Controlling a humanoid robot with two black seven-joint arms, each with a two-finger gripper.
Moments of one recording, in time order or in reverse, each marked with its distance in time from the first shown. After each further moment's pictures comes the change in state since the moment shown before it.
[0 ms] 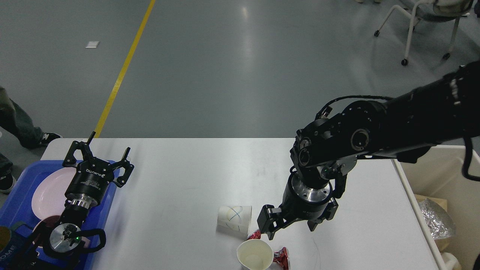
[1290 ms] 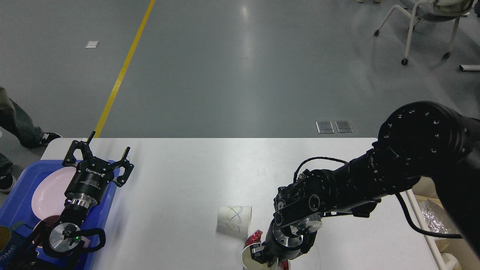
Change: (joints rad) left arm -0.001 0.001 0.000 0.000 0.000 0.000 0.000; right arm -0.351 0.151 -0.018 -0.180 -0.051 -0.258 -0.008
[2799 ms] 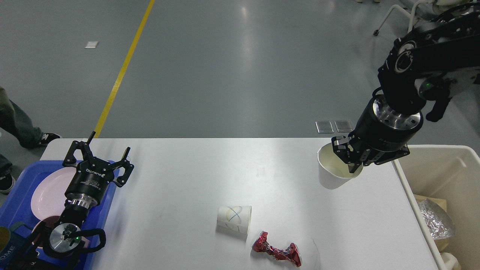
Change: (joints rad) left arm 0.001 -0.001 0.000 0.000 0.000 0.000 0.000; right arm 0.815 -0.423 -0.313 0.238 0.145 0.455 0.012
